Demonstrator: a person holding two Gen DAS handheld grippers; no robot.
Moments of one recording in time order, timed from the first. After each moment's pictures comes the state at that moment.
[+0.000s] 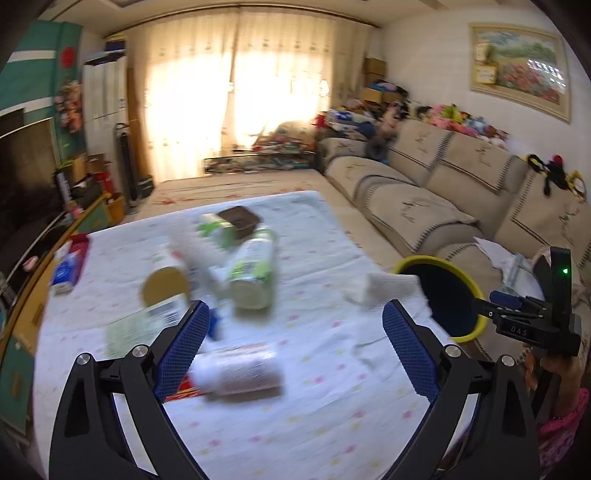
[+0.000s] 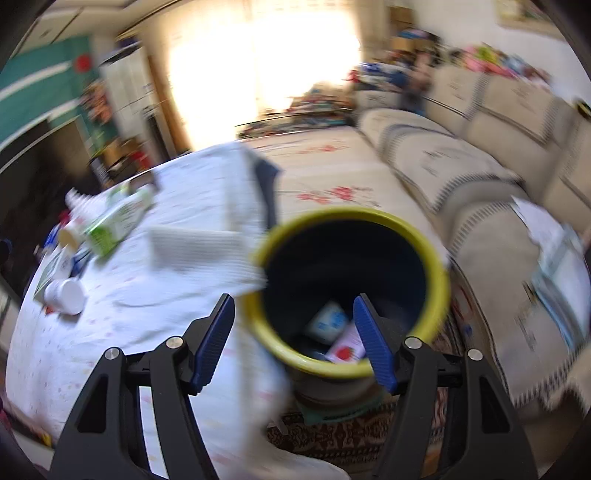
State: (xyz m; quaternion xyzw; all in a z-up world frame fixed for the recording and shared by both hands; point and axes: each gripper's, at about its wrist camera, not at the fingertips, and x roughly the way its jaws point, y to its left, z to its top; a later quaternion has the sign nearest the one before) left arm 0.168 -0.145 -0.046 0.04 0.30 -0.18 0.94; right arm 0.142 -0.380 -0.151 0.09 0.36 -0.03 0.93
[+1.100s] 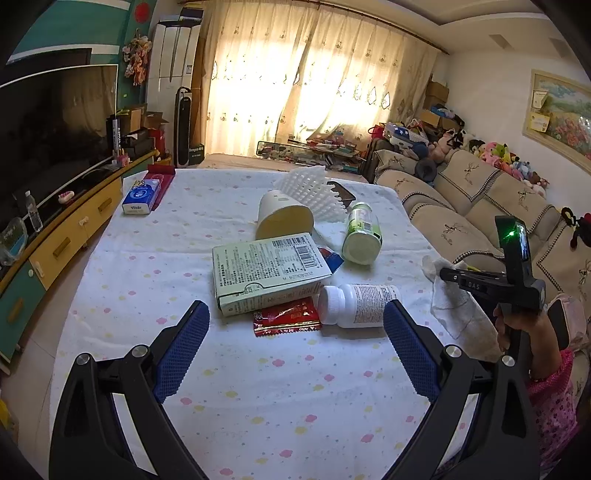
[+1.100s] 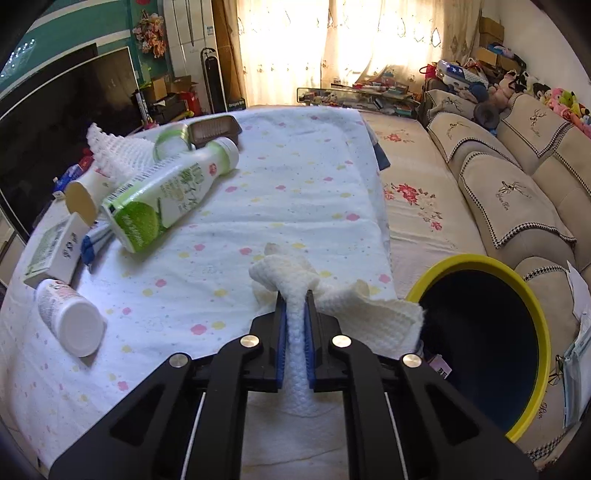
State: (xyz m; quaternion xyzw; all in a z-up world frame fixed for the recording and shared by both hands) left arm 0.139 -0.019 -0.087 -0.05 0.32 -0.10 0.94; right arm 0.258 -0.264 -0.168 0.01 0.41 0.04 0.91
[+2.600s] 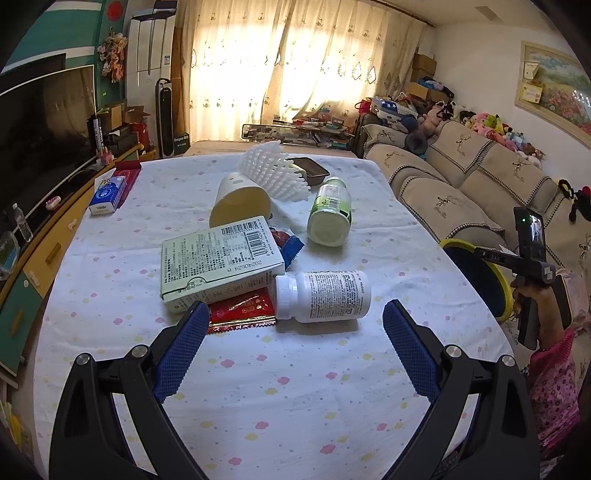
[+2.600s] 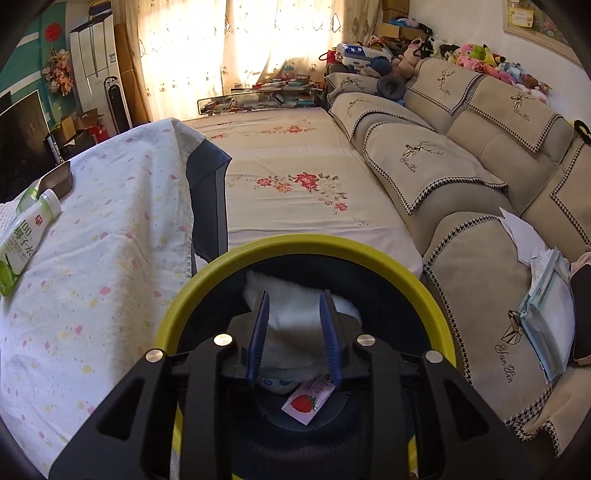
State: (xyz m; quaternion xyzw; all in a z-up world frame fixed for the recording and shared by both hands) left arm 0.157 -0.071 -0.097 -0.02 0.36 -0.12 0.93; right arm 0.259 -0.430 -0.195 0.06 0.41 -0.12 0.90
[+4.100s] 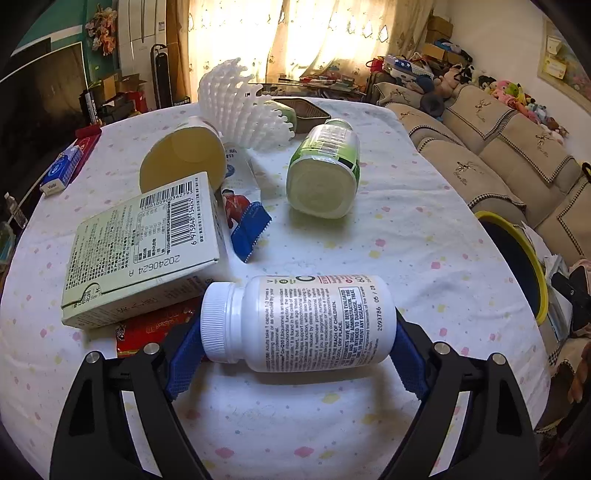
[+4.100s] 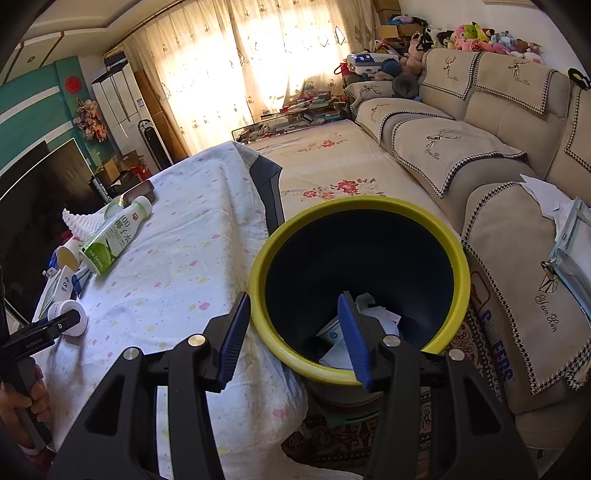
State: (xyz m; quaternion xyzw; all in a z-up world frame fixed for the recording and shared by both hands) left arm 0.246 -0.133 -0.165 0.00 0.43 -0.10 0.89; right arm 0.147 -0.398 -0.173 0.16 0.35 -0.05 0.92
